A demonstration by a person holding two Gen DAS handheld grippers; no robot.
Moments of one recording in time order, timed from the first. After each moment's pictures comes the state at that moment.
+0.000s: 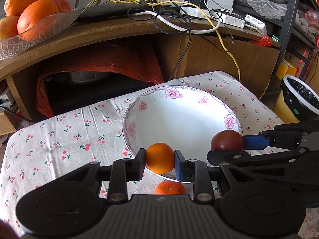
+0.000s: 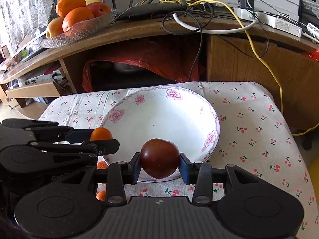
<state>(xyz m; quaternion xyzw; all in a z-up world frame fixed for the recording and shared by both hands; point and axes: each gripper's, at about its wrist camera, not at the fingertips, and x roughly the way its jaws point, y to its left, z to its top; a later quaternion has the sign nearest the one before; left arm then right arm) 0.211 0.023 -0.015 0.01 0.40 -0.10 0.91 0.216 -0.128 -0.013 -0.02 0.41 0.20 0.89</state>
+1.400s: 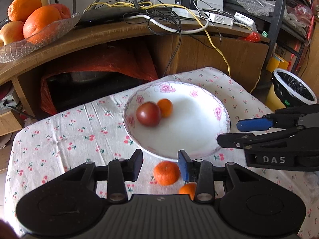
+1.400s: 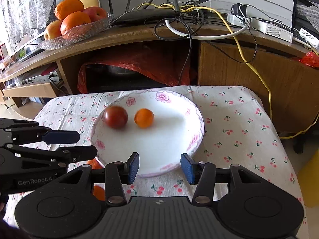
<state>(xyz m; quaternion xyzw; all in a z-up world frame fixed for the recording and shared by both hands) 0.180 0.028 -0.002 0.02 0.40 -0.12 0.91 0.203 -0.146 -0.004 -0.04 0.40 0.20 0.90</state>
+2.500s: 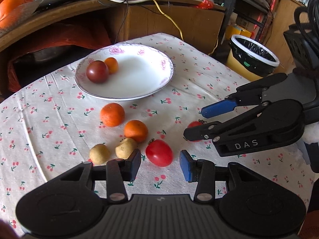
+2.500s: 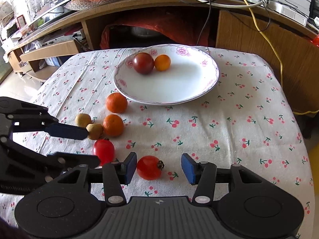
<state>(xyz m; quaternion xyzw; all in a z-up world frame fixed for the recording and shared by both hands) 0.118 0.002 -0.022 0.04 0.45 -0.22 0.86 0.152 -0.157 -0.025 -0.08 0.46 0.25 0.85</state>
